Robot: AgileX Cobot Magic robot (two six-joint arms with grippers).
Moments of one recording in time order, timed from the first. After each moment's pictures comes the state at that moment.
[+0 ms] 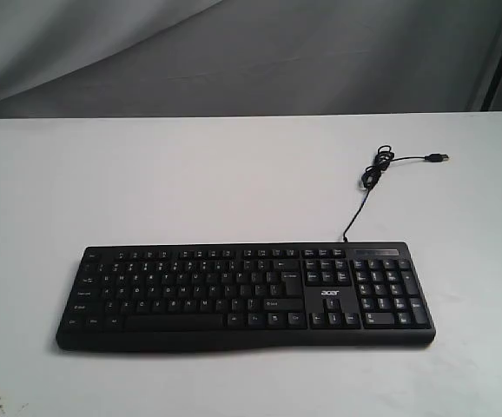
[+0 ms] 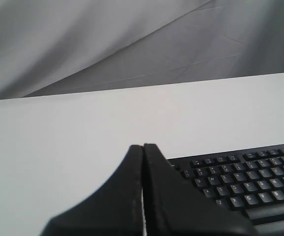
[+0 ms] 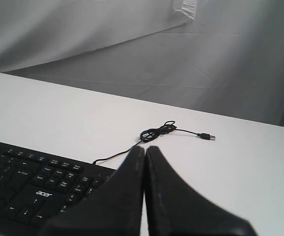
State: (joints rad) left arm -0.18 0.00 0.00 0.04 0.26 -0.02; right arm 0.21 0.01 0.00 0.05 0.19 -0.16
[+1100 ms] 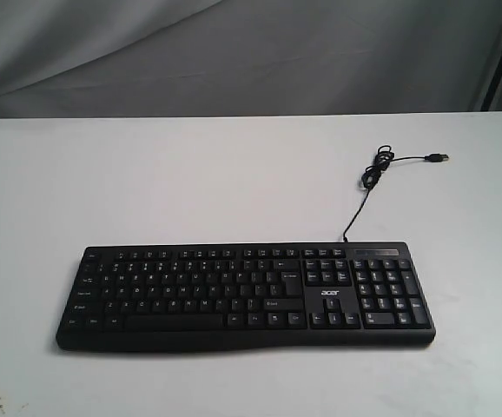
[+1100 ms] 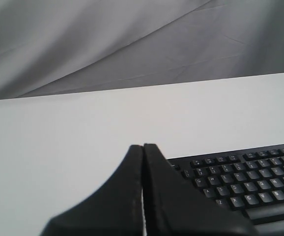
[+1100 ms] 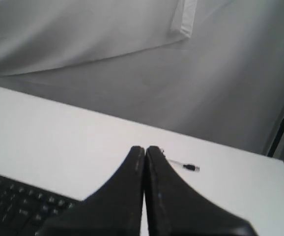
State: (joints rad) left arm -0.18 0.00 0.00 0.04 0.26 -0.02; right arm 0.21 0.22 -0.43 0.01 0.44 -0.16
